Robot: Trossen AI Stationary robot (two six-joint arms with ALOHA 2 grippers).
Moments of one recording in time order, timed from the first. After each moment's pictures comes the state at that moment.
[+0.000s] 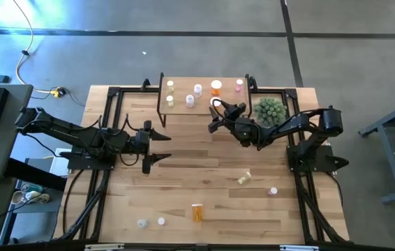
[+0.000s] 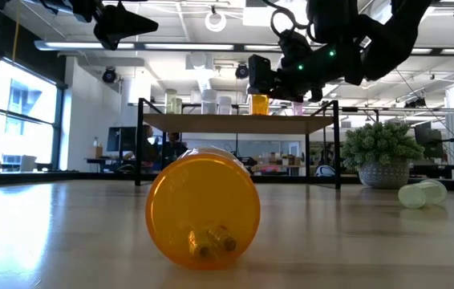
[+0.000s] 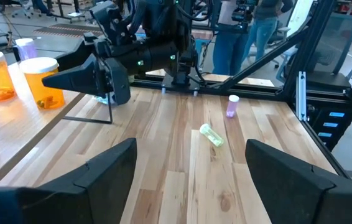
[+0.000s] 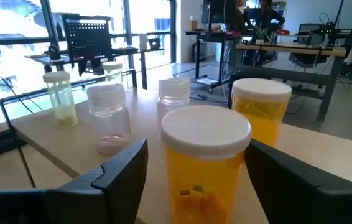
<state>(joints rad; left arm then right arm) -0.12 0.87 0.53 0.13 -0.30 -0.13 -0.10 1.67 0.69 0.94 0.82 0.04</state>
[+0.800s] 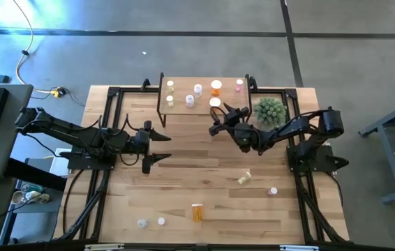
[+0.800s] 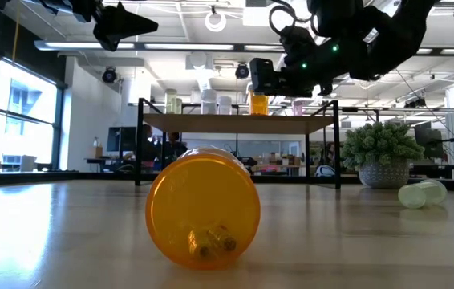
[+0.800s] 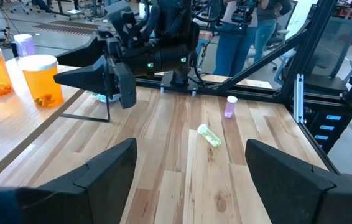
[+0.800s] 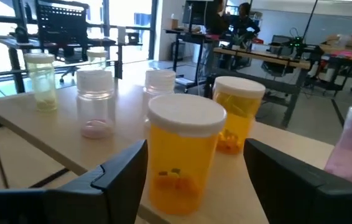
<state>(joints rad) -0.12 0.87 0.53 0.13 -0.30 -0.15 -0.03 1.67 0.69 0.92 0.98 -0.04</state>
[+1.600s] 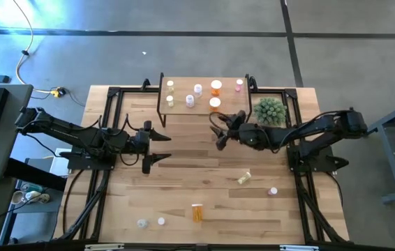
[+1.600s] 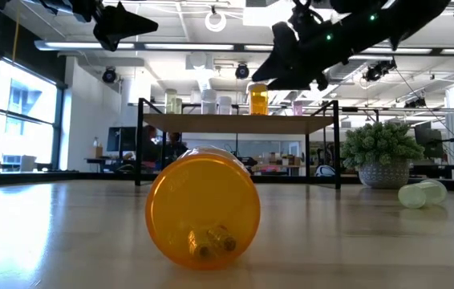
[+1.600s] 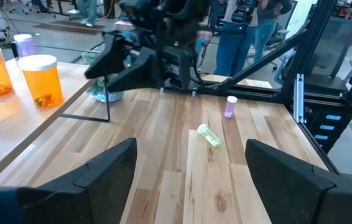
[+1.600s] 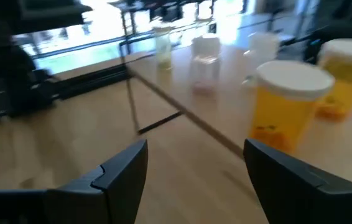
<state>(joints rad) -0.12 0.87 0.53 0.13 -0.30 -0.15 0.00 1.41 0.69 0.41 0.56 0.22</state>
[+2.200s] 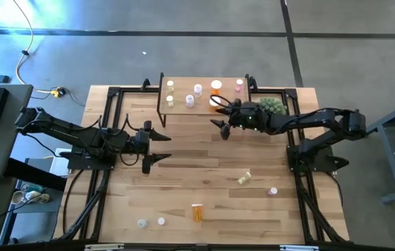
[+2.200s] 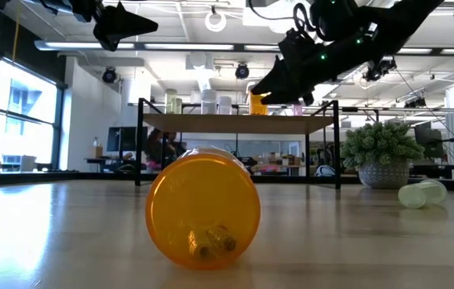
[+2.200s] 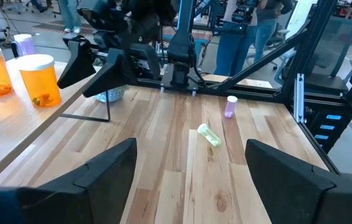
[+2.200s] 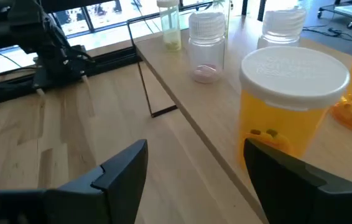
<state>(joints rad) -0.12 0.87 0.53 0.12 -0.30 -0.15 -0.27 1.40 0.69 0.38 0.08 0.13</state>
